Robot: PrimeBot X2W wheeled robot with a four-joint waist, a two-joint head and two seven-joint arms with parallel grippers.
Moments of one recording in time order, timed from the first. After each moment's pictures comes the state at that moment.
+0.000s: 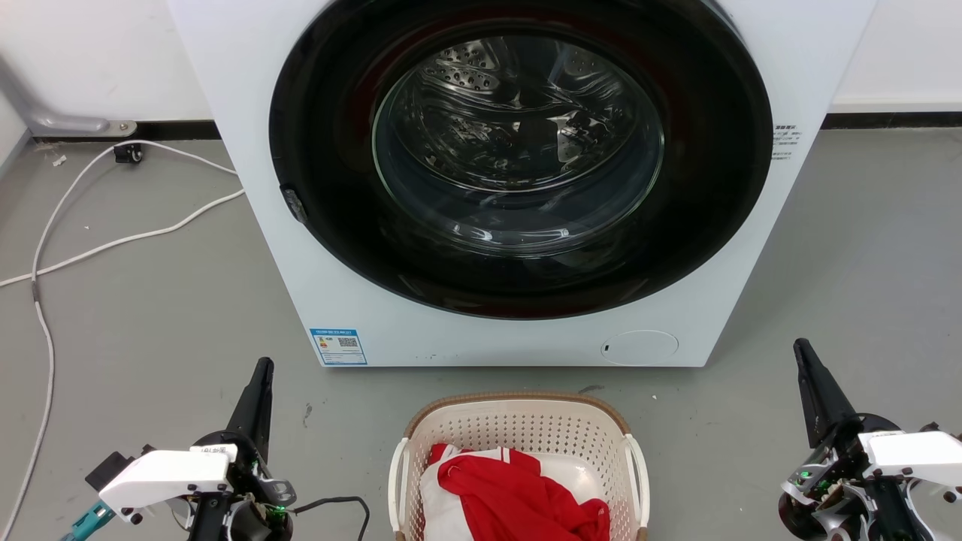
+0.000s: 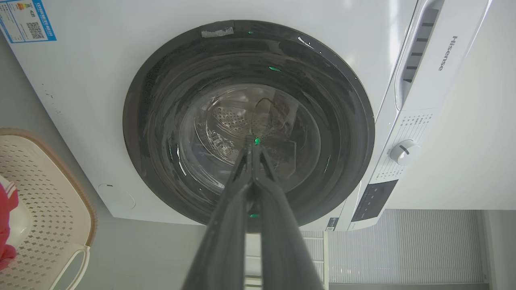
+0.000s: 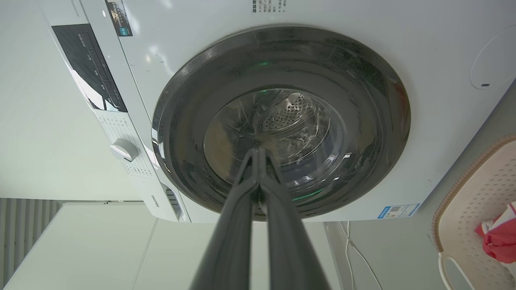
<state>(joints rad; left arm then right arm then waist) -0.10 0.05 0.11 0.25 -1.61 -0.13 0.11 -0.10 -0.05 -0.11 0.25 1.61 0.13 0.11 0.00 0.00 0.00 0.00</state>
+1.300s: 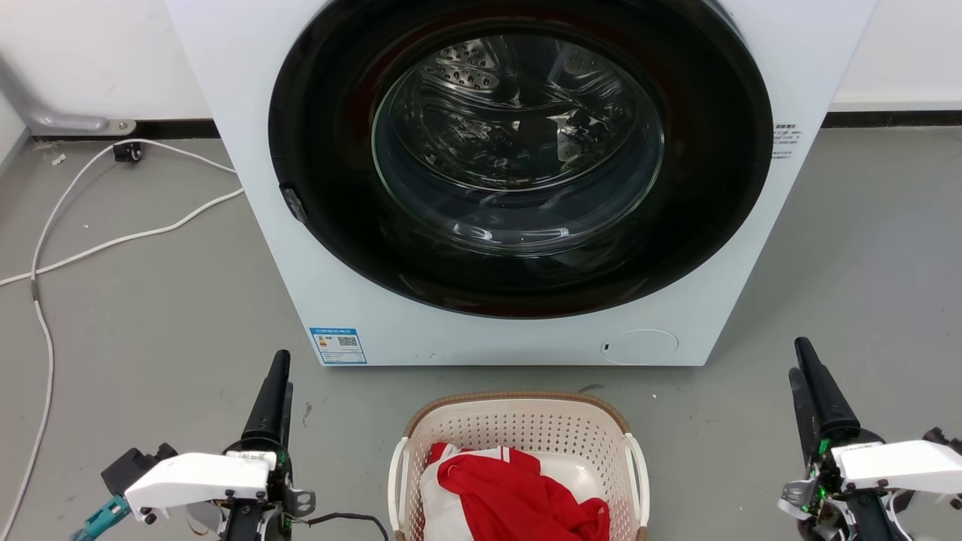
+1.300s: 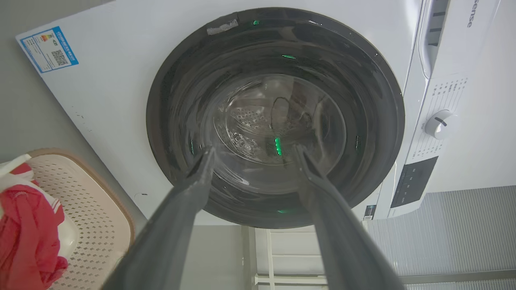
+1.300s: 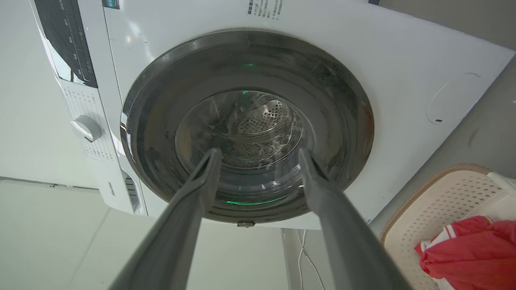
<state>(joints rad) -0.08 0.05 0.05 0.23 -1.45 -0.13 0.03 -0.07 -0.06 -0.07 0.23 1.42 0.13 0.03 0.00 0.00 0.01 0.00</state>
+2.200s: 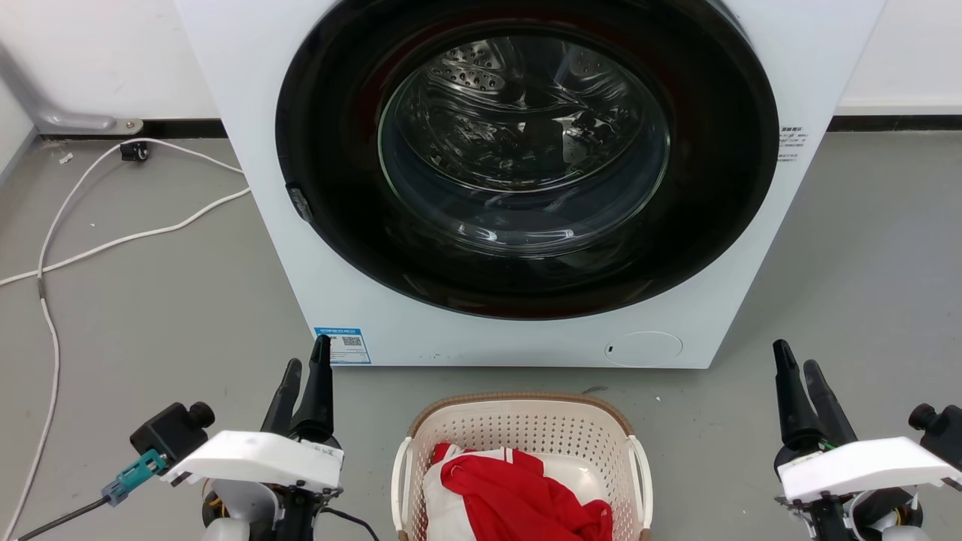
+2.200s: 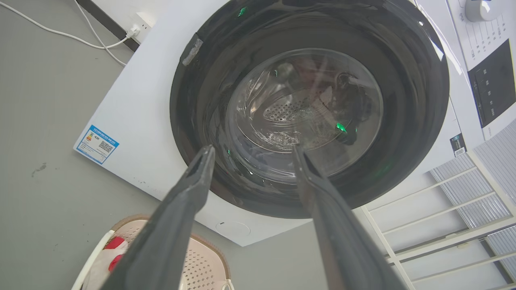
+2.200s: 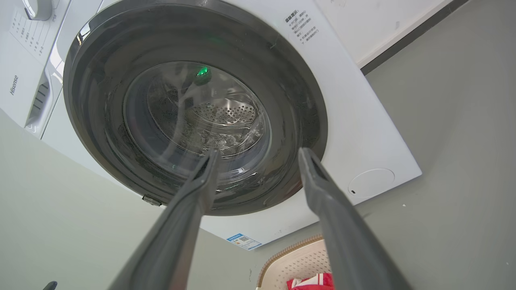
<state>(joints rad) -0.10 0.05 -0.04 0.20 -0.93 -0.08 -0.07 -0.05 -0.05 -0.05 0.18 0.80 0.13 -0.07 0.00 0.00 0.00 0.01</state>
